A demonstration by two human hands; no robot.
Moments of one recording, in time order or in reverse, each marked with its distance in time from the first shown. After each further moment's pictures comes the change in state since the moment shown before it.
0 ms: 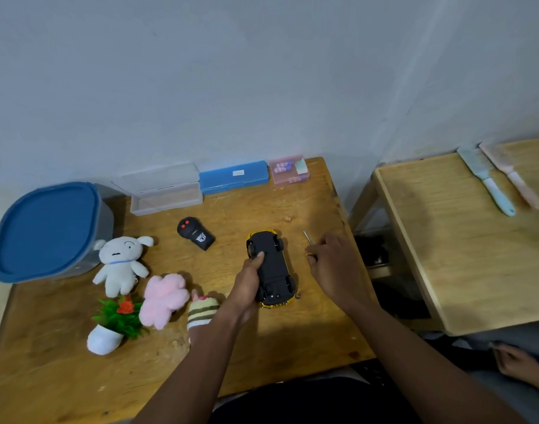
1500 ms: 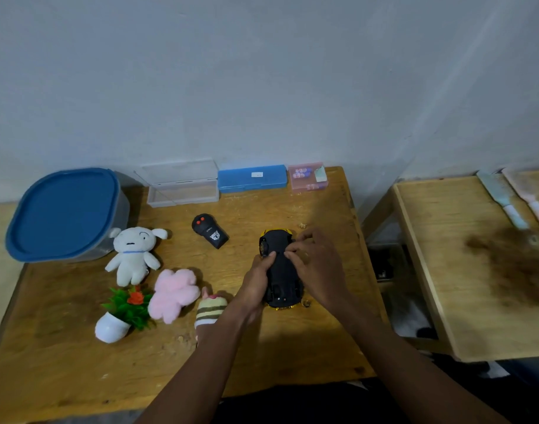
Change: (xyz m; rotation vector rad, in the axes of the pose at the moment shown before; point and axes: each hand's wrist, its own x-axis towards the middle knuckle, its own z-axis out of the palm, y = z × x) left_hand -0.006 0.016 -0.003 0.039 -0.028 0.082; right_hand 0.018 -0.058 -0.003 0.394 0.079 -0.122
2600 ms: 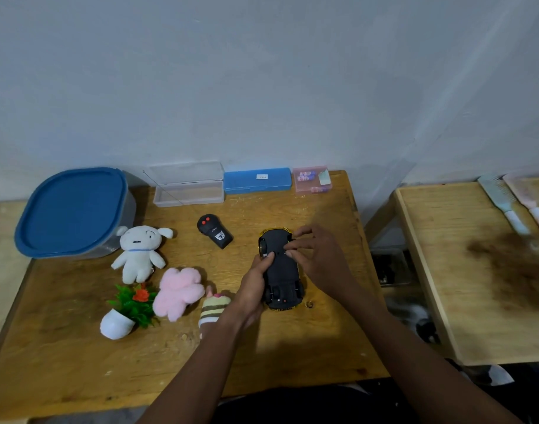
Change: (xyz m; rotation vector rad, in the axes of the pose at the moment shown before) left_hand -0.013 0.003 -0.009 -0.135 -0.057 0.037; right_hand 0.014 -0.007 -0.012 0.159 -0.103 -0.062
